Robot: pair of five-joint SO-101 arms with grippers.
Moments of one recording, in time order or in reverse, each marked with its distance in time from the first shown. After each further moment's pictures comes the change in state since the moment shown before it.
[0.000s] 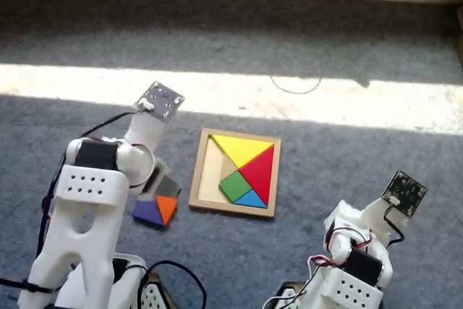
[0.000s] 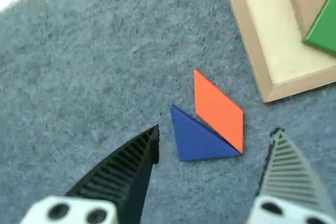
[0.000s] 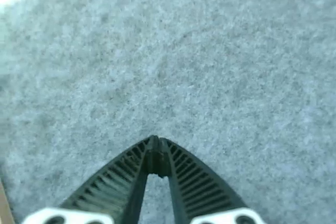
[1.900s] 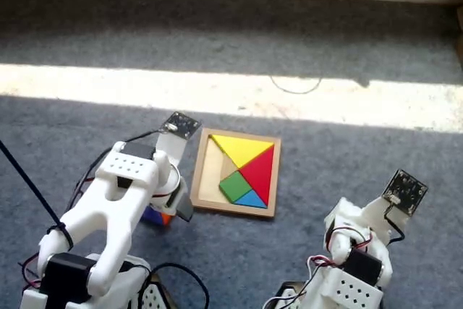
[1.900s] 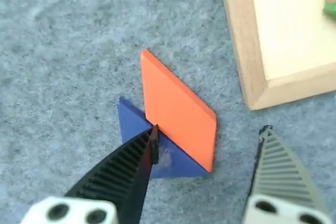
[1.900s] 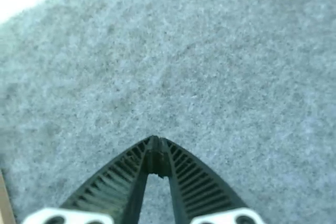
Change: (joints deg) left arm 7.7 20.3 8.4 -14.9 10.6; right arm -0.4 0.0 0.0 -2.1 0.0
